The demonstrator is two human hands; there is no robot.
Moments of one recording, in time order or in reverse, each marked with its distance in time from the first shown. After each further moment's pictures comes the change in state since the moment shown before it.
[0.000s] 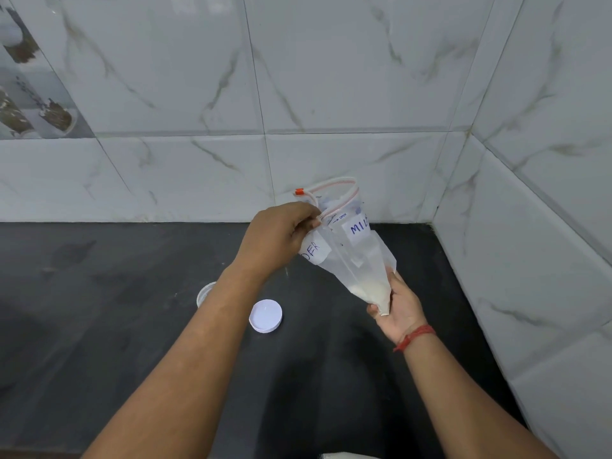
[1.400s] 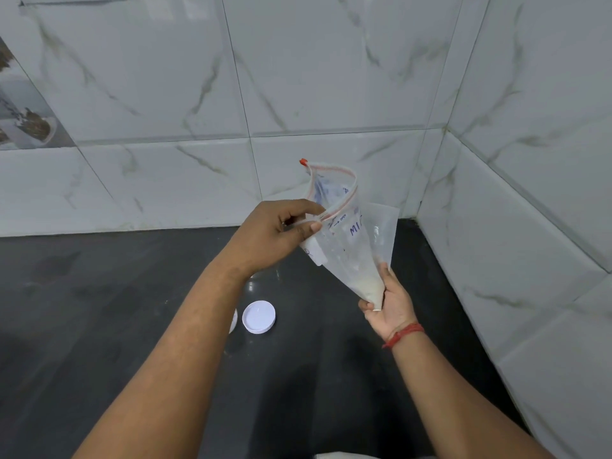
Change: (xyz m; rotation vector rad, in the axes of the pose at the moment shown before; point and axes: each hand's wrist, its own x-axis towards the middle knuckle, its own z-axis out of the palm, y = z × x) left_hand -0.003 0.022 -0.028 -0.426 -0.204 -0.036; right_hand -0.018 0.007 0.003 0.158 -0.033 -0.085
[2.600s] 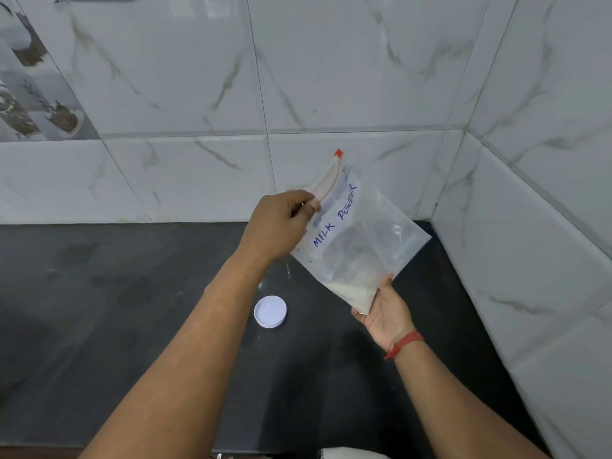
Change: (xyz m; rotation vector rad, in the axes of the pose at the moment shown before) left_hand 0.005 -0.016 0.005 0.107 0.230 -0.189; right_hand 0.002 0.026 -0.001 -0.102 -0.070 0.117
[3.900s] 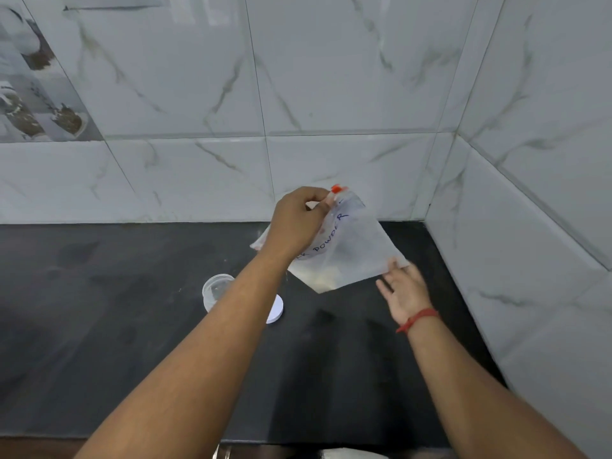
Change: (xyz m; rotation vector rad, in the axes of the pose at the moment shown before) left_hand 0.000 0.024 0.032 -0.235 0.064 -0.128; right_hand -0.001 -0.049 -0.009 -0.224 0.260 -0.245
